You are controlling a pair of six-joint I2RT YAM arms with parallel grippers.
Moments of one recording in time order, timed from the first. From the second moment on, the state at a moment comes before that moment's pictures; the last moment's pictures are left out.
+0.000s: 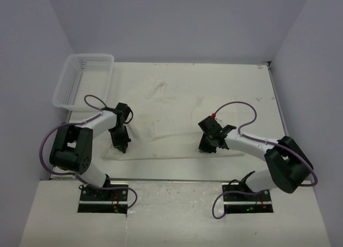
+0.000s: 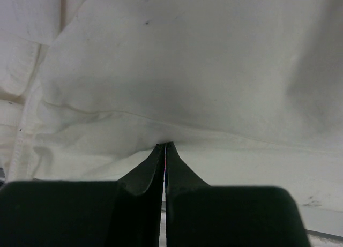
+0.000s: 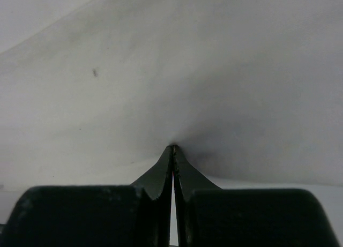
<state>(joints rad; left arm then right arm) -0.25 1.59 0.86 -0.87 -0.07 -0.61 0.66 1.42 0.68 -0.47 0.09 0.97</state>
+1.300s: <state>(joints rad) -0.29 1.27 0.99 -0.93 -0.23 -0.59 0.92 1.90 1.57 -0.72 0.12 0.62</state>
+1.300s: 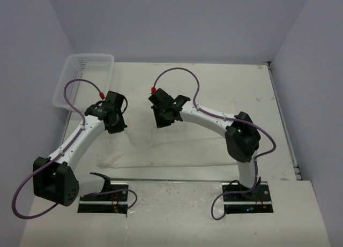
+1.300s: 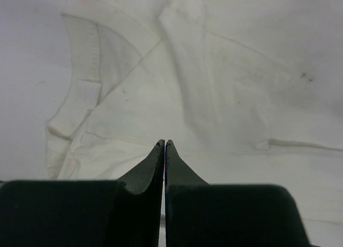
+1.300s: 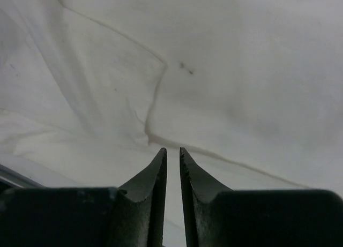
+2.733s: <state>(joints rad) -0.28 1.23 1.08 -0.80 -0.21 -0.48 0.82 2.35 1.92 -0.72 -0.24 0.48</state>
